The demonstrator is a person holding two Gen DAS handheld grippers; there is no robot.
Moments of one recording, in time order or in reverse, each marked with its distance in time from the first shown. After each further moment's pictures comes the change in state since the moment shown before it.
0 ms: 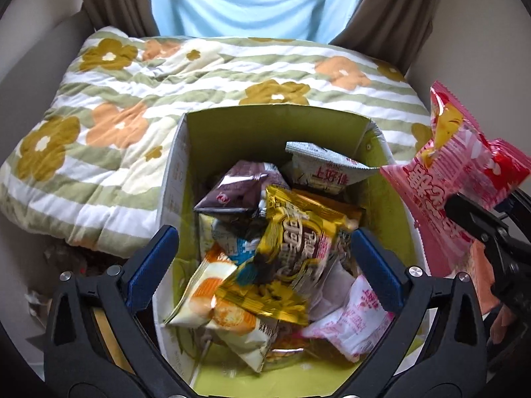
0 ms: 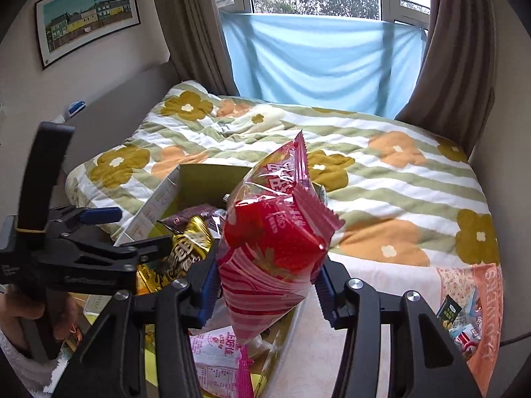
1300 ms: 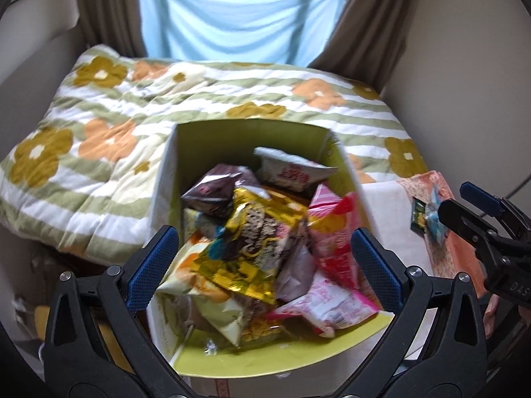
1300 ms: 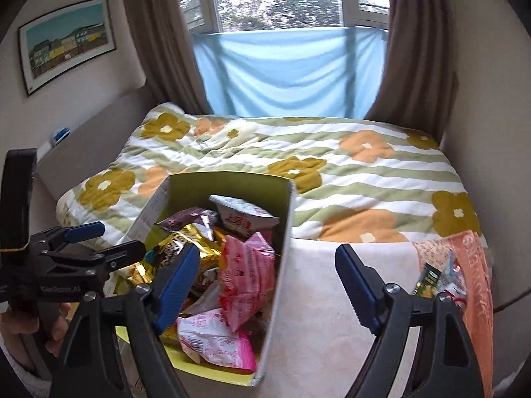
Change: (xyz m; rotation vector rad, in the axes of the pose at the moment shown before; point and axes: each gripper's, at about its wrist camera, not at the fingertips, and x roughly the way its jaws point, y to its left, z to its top) left arm -0.052 -0.022 -0.028 0.040 -0.123 -0.083; right arm -0.059 -0.016 -0.035 0.145 -0.080 -0.114
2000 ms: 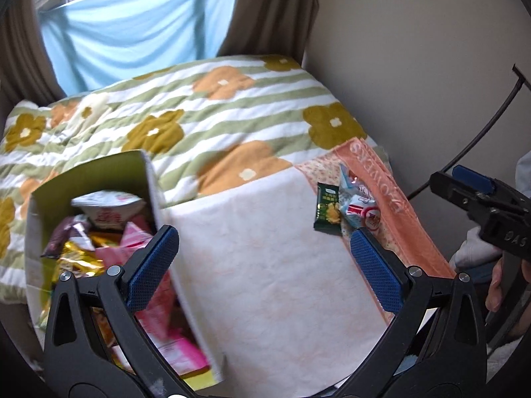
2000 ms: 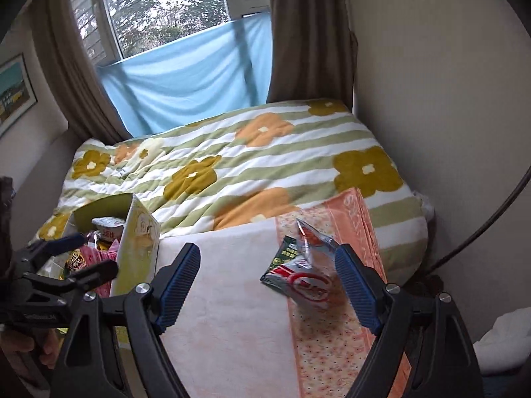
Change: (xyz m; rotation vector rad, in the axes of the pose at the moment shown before) left arm 0.061 -0.234 0.016 0.262 0.087 -0.141; right arm -0.055 -0.229 -0.026 0.283 0.041 -0.122
